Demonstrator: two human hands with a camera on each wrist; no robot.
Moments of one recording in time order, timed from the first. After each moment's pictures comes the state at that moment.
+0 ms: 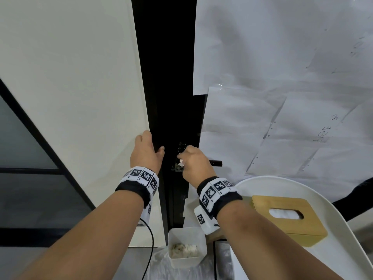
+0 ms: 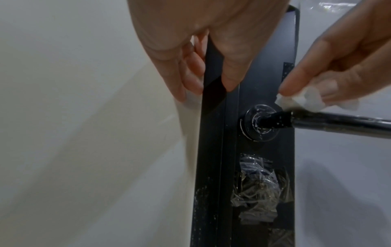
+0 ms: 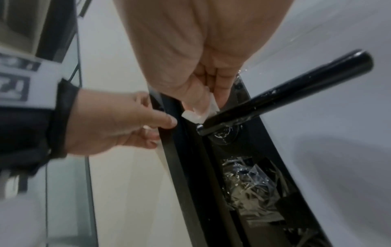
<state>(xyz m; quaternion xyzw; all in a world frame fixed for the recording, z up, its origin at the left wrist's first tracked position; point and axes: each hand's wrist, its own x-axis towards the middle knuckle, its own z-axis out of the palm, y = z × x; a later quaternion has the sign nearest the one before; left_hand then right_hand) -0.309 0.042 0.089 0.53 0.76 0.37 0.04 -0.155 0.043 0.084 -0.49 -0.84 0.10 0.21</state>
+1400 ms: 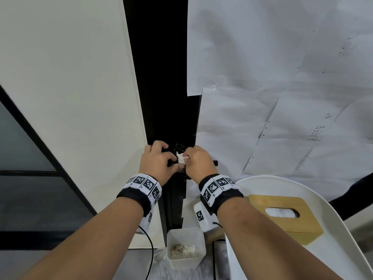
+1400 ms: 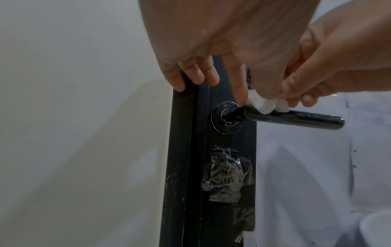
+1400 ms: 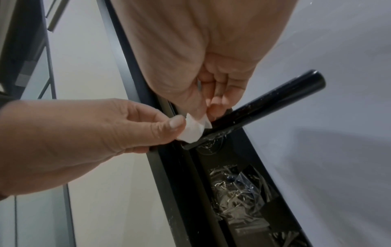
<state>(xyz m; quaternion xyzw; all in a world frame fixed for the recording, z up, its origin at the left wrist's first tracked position) -0.288 0.030 0.068 0.70 0.66 0.27 -0.02 -0.138 0.051 0.083 -0.54 -0.79 0.14 0.25</state>
